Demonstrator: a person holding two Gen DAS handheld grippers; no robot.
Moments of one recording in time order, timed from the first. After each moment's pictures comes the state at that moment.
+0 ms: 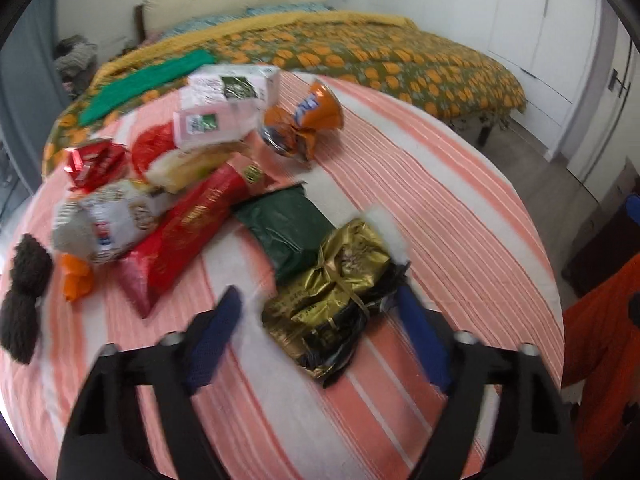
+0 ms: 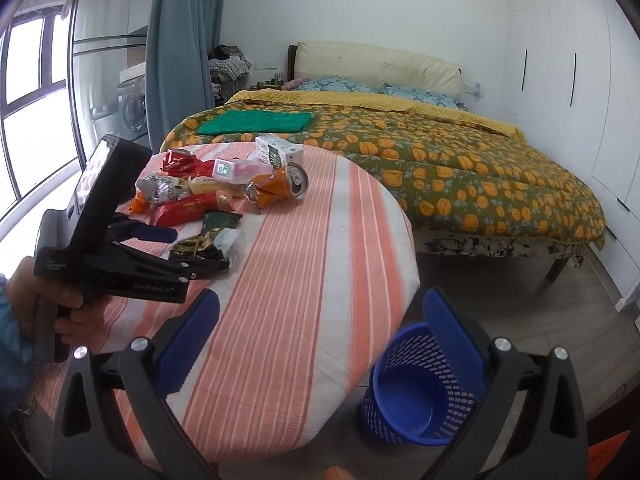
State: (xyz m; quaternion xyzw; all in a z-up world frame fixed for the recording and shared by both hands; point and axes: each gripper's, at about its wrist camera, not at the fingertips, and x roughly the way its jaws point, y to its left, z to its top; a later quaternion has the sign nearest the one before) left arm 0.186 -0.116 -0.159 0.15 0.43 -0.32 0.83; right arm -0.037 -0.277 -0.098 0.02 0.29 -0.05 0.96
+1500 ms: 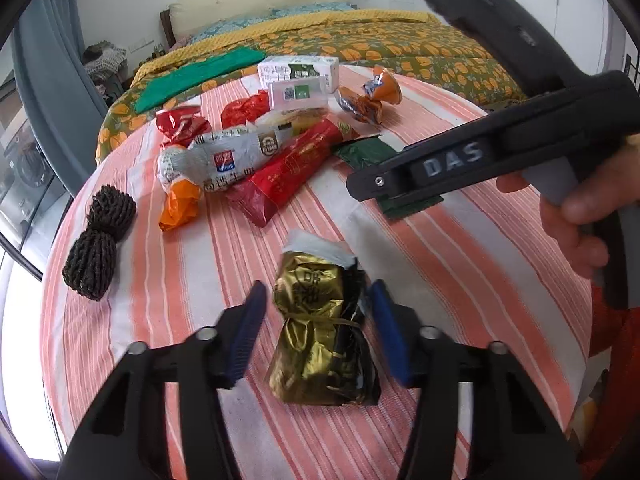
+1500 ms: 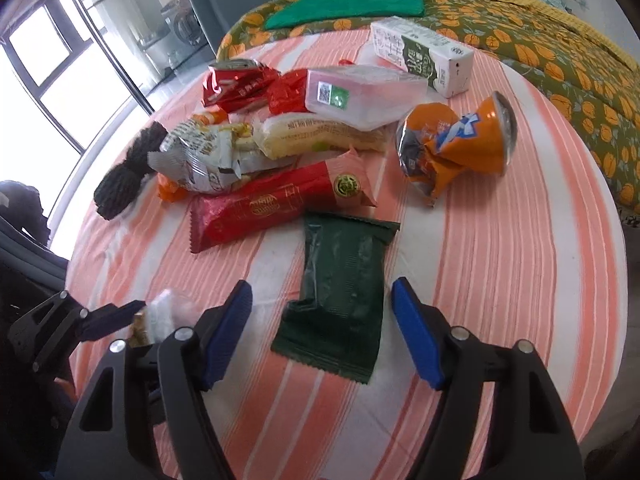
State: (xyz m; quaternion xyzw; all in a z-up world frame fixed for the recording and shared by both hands) left arm 0.161 -0.036 -0.151 0.18 0.41 -0.26 0.85; right arm 0.171 -0.202 -0.140 0.08 0.50 0.13 0.86
